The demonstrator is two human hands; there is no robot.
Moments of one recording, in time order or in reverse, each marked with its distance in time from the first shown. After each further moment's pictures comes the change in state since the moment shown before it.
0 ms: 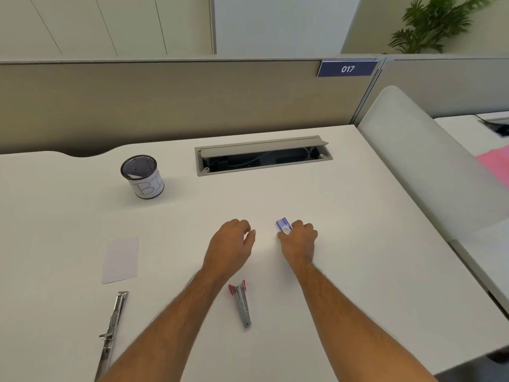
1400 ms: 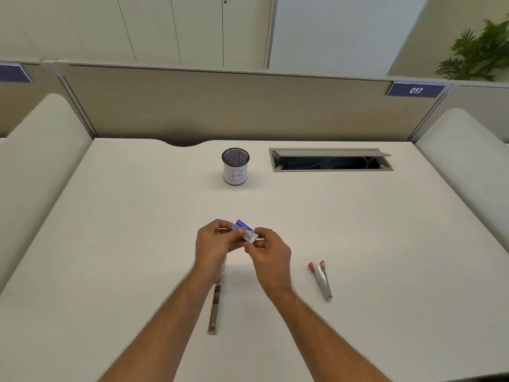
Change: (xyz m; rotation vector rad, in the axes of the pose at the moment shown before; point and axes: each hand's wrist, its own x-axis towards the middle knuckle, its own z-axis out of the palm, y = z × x) left_hand -0.121 -0.160 -0.134 -1.127 0.281 -0.471; right_hand -0.251 -0.144 0.093 0.673 -0.196 -0.351
